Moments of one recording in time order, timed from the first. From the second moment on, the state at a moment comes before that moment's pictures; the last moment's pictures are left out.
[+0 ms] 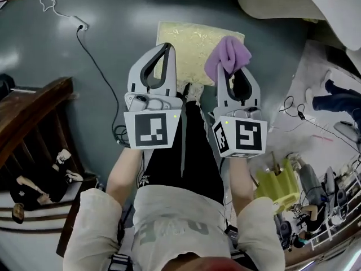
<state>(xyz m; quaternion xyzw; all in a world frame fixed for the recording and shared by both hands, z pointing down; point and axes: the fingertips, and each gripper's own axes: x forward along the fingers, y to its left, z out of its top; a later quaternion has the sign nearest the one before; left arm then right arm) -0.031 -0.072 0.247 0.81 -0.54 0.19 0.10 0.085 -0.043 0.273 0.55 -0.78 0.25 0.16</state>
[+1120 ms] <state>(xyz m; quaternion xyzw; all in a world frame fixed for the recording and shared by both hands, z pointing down) -0.060 -0.065 0.358 0.79 -0.56 0.21 0.14 0.019 -0.048 0.437 0.43 -0.80 0.31 0.27</state>
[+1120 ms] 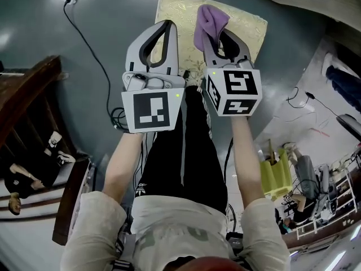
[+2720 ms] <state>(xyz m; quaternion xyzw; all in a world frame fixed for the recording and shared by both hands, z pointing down) -0.113 -0.074 0.376 0.75 -0.60 0.21 0.17 -0.075 -0.102 0.542 0.37 -0.75 0.43 0.34</state>
